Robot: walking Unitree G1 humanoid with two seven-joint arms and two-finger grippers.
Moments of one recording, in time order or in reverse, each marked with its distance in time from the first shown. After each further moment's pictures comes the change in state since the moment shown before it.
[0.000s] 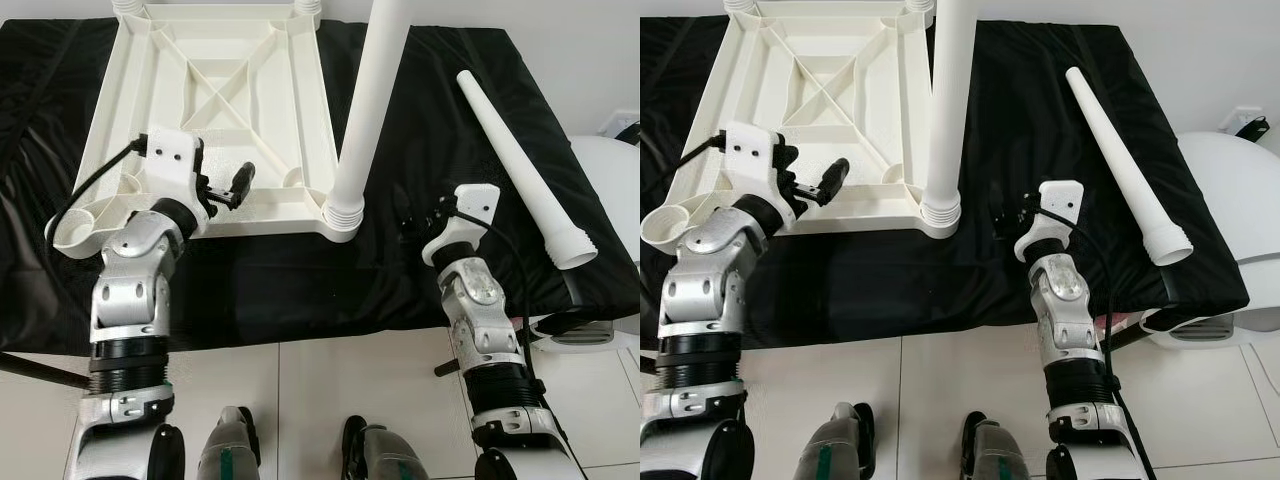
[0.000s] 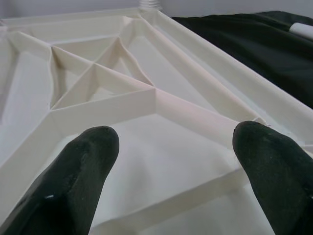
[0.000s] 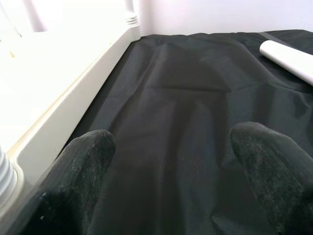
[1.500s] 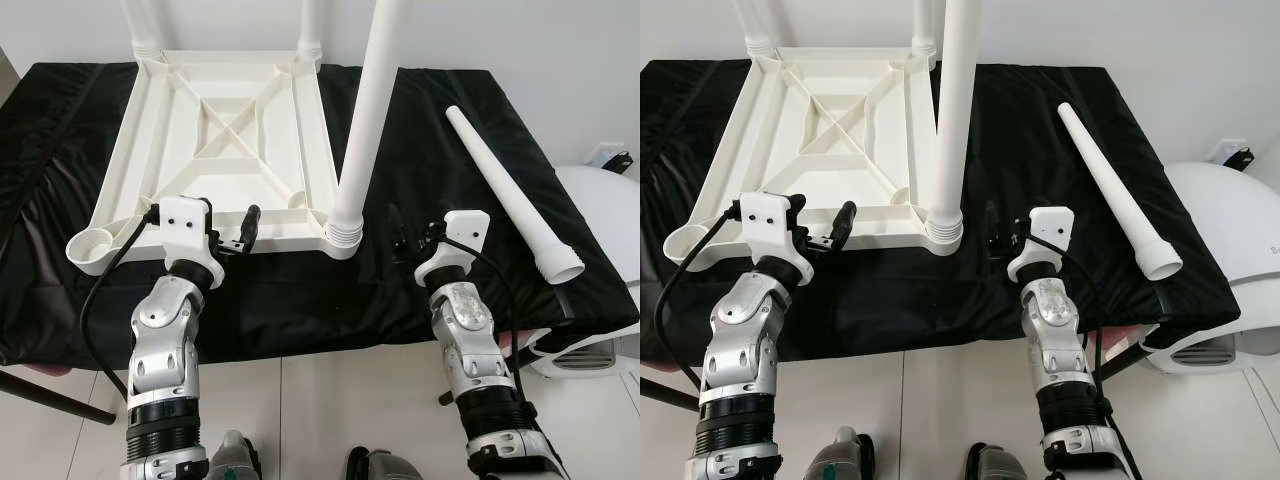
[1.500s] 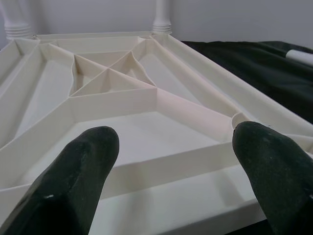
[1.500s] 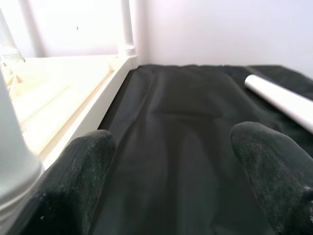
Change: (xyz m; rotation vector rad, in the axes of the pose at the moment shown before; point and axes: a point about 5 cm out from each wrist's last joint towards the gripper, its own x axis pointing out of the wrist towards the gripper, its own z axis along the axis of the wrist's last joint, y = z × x) left arm -0.030 -0.018 -0.040 -0.026 -0.024 0.060; right arm -0.010 0.011 -0.014 -0.014 -0.032 -0.052
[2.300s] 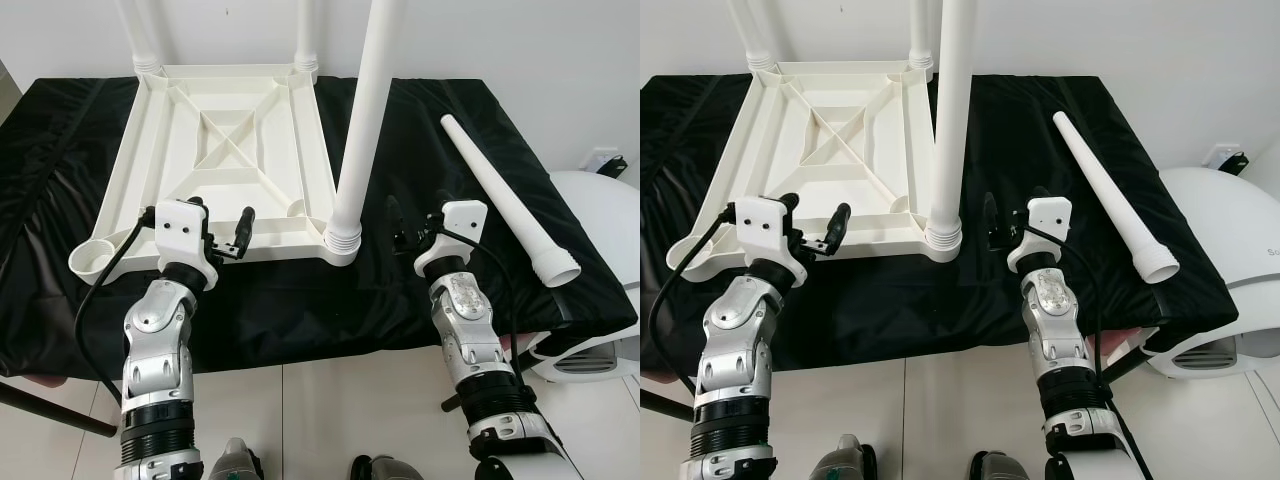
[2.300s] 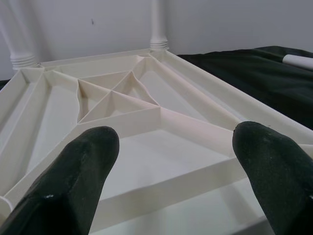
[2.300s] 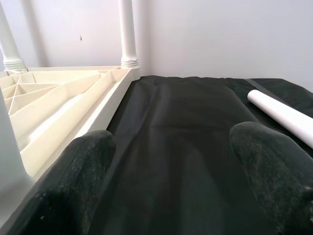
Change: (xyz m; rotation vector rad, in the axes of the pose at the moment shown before) left arm -0.002 0.006 0.002 0.070 -0.032 -0.006; right arm 0.004 0.002 -0.004 -0.006 -0.005 0.015
